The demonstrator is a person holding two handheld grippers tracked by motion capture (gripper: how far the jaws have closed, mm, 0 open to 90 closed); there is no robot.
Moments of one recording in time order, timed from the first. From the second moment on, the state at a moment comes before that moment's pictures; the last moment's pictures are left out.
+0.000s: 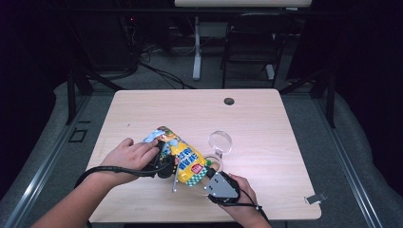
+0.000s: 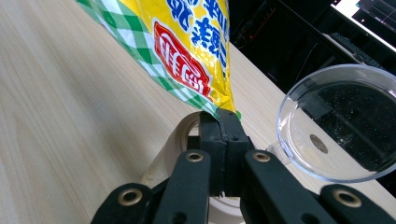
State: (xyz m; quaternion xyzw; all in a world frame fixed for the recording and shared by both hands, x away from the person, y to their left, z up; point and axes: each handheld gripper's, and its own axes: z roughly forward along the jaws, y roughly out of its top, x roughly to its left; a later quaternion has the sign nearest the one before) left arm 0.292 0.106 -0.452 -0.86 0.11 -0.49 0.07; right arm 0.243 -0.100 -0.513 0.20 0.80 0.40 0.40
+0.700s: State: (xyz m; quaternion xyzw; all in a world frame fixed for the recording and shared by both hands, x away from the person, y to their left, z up) left arm 0.291 0.116 -0.466 -0.88 0.06 -0.48 0.02; right arm 0.242 -0.100 -0.504 0.20 0.80 0.39 0.42
